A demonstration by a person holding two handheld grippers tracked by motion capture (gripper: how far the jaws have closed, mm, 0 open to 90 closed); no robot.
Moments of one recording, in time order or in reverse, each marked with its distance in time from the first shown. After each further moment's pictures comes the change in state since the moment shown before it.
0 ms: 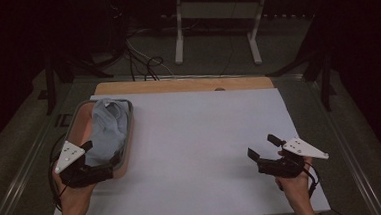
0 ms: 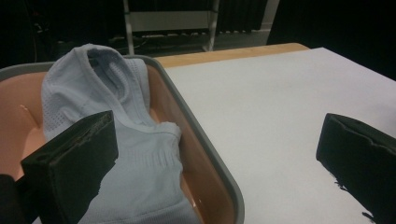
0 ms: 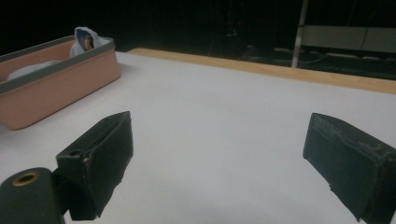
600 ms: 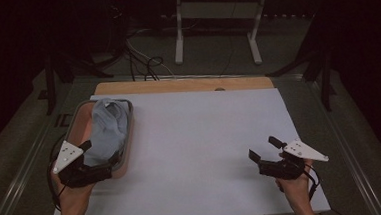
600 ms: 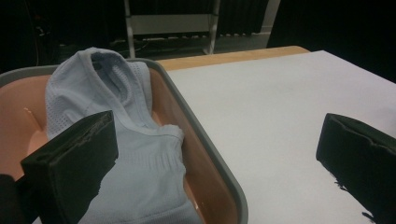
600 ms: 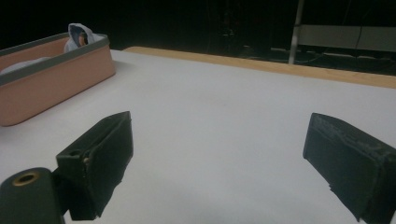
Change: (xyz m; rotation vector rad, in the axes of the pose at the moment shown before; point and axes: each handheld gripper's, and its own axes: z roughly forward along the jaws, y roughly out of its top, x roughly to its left) left arm 0.003 0.000 -0.001 -0.007 0.003 0.001; right arm -0.005 -0.010 0.000 0.001 -0.009 0.000
